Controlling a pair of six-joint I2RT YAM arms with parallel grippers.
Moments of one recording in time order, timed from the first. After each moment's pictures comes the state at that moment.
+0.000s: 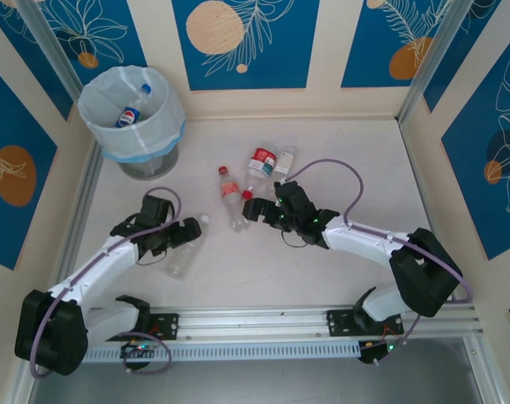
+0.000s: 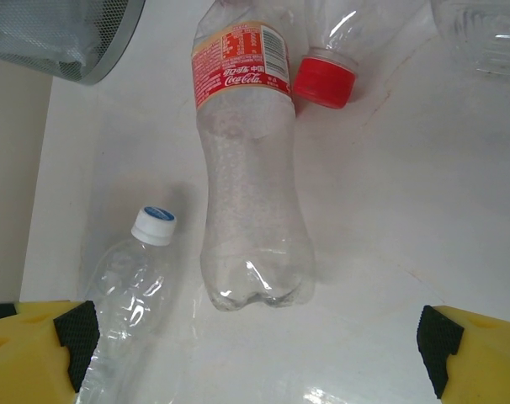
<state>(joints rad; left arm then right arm) -0.35 1.09 0.61 -0.60 0.11 -0.68 0.73 1.44 0.78 -0.02 -0.08 0.86</state>
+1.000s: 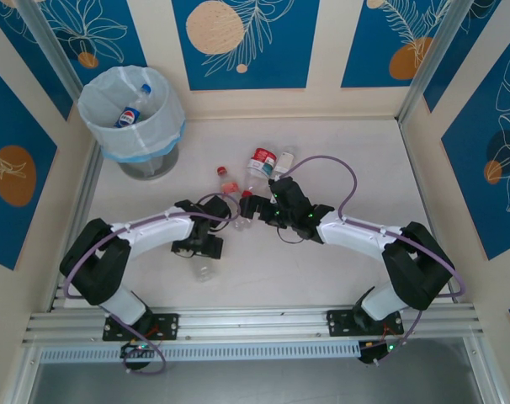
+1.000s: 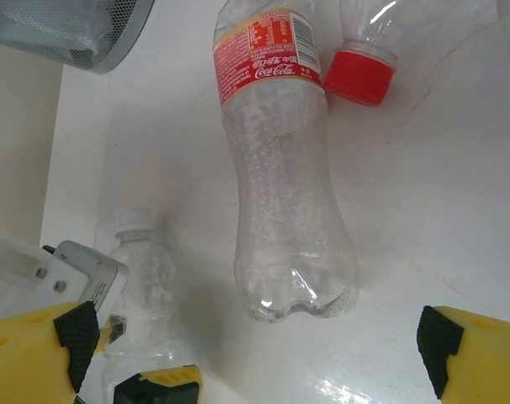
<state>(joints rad) -0.72 1.58 0.93 -0.91 -0.19 -0.59 0.73 1.48 0.84 -0.04 -0.13 0.86</state>
